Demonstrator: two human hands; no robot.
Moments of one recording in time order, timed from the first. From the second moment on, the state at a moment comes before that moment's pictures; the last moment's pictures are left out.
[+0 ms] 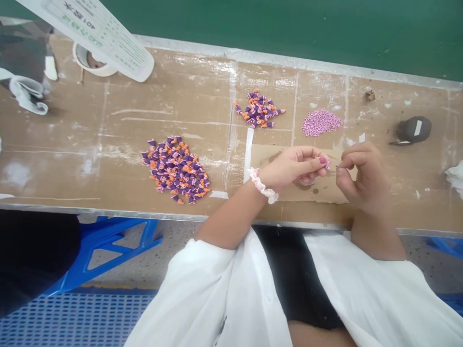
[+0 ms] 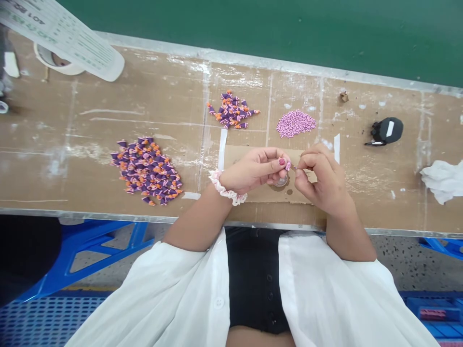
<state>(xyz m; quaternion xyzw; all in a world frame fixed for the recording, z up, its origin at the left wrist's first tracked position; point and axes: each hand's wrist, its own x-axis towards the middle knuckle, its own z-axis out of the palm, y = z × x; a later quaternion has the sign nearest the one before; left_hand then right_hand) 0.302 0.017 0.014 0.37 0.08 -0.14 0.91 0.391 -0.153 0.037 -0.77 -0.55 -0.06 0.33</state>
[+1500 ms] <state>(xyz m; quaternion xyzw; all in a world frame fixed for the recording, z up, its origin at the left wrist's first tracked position) 0.322 0.055 -0.013 0.50 0.29 0.15 0.80 0.430 -0.156 0.007 -0.84 -0.47 -0.09 0.25</state>
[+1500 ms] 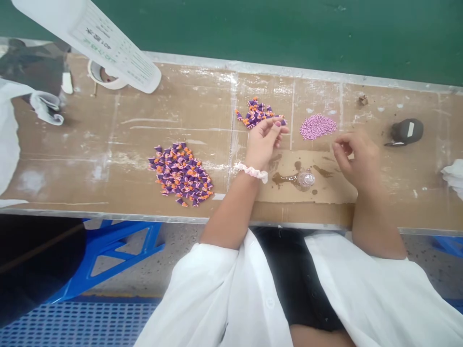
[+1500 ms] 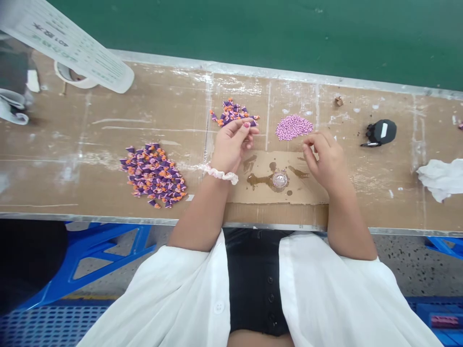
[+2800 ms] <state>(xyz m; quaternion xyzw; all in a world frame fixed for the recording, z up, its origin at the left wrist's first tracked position) 0.318 0.041 -0.002 0.56 0.27 0.15 0.77 0.476 -0.152 -0.041 -0.92 -0.35 -0.05 0.16</state>
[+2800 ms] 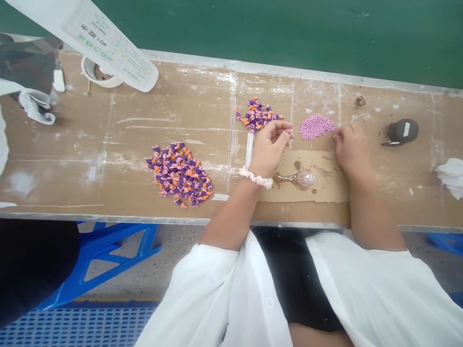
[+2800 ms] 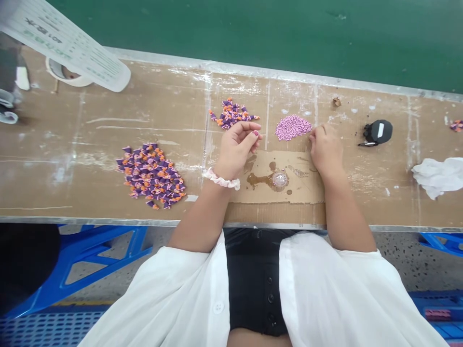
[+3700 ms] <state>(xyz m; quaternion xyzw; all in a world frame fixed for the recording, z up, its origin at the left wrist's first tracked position) 0.304 0.002 0.005 0.53 0.11 0.02 0.84 0.401 -0.138 0.004 -0.70 -0.46 0.03 0.54</state>
